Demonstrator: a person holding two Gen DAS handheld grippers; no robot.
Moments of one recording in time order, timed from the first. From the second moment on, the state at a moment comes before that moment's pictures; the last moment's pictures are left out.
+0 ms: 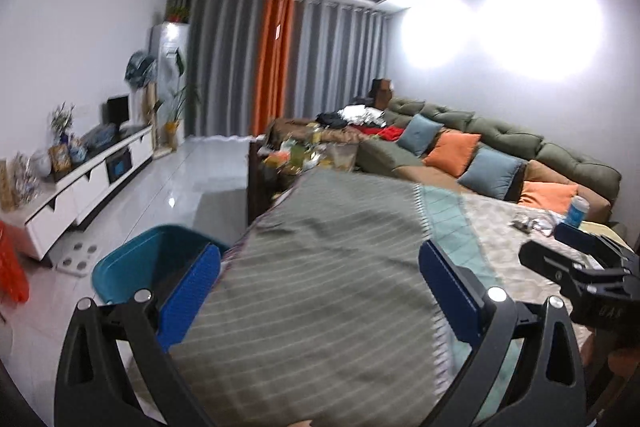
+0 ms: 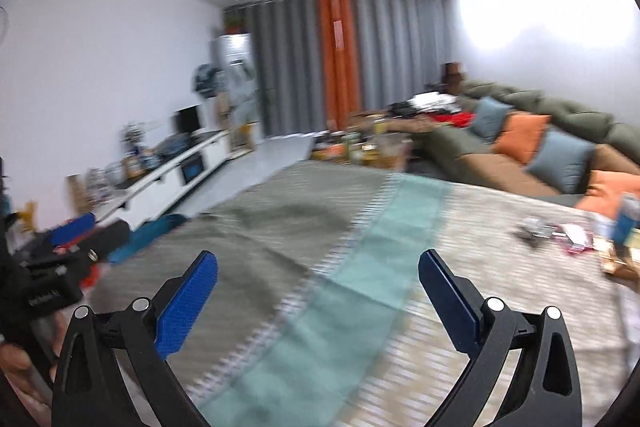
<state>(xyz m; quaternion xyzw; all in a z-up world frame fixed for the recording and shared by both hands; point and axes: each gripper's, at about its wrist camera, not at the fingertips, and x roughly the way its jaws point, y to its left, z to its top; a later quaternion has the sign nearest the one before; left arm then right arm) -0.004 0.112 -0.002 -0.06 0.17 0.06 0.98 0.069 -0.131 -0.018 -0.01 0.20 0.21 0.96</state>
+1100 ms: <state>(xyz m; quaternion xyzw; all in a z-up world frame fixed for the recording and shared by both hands) -0.009 0.001 0.002 0.01 0.08 0.01 1.00 0.027 -0.240 -0.010 0.03 0.12 0.05 0.99</state>
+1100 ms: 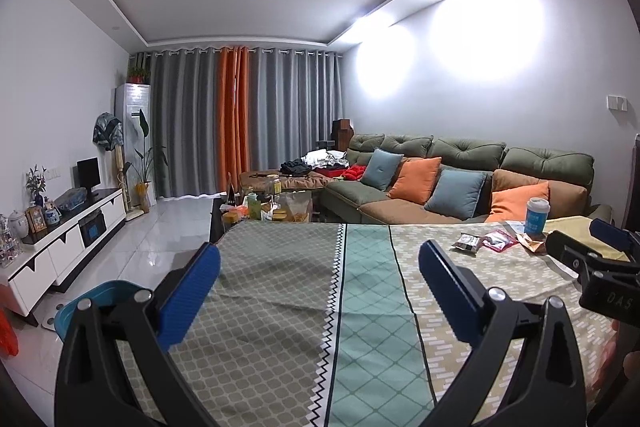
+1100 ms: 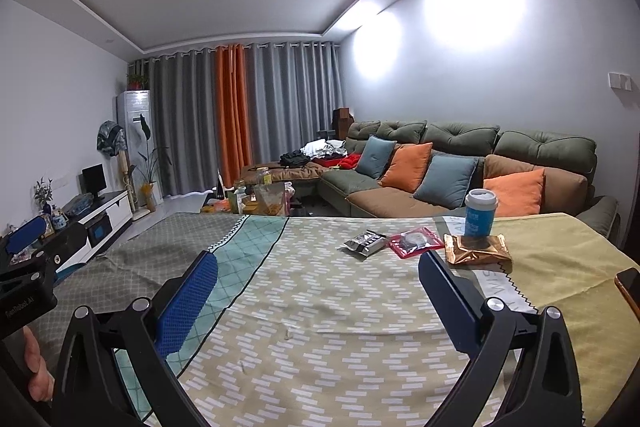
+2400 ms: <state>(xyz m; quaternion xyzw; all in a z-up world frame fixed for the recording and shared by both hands) -0.002 0.007 0.001 0.00 0.09 0.02 1.00 0.026 -0.241 -0.007 0.03 0.11 0.05 0.99</state>
